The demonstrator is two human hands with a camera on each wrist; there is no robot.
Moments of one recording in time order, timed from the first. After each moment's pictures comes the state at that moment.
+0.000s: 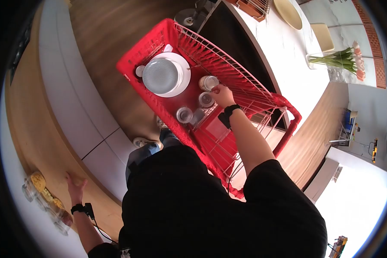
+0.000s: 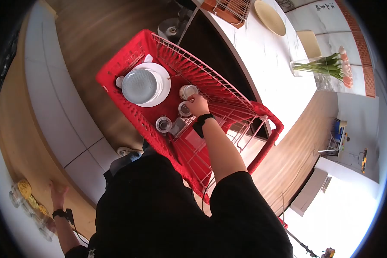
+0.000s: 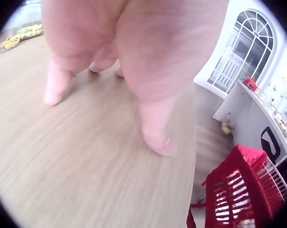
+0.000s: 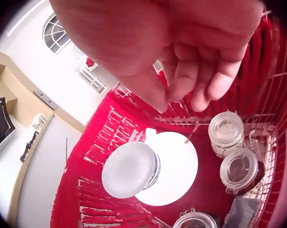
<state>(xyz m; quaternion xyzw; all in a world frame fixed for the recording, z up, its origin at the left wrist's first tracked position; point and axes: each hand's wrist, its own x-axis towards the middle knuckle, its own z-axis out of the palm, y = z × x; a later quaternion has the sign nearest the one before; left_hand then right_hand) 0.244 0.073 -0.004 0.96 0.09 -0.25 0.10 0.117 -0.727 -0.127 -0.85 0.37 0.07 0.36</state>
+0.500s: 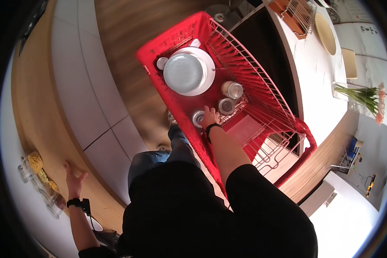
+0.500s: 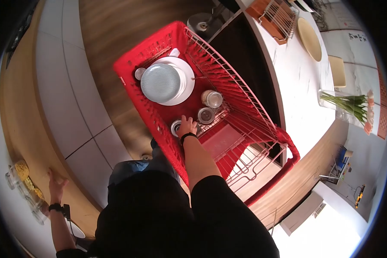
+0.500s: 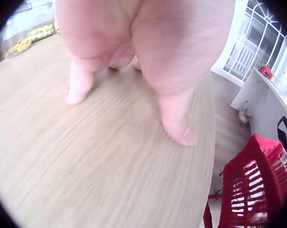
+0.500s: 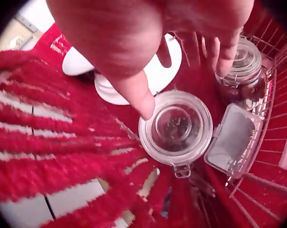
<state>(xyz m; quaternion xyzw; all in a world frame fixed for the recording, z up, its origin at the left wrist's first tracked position) 0.241 0.058 0.012 0.94 0.13 -0.26 0.18 0.135 -0.586 -0.242 -0.85 0.35 0.33 0.19</state>
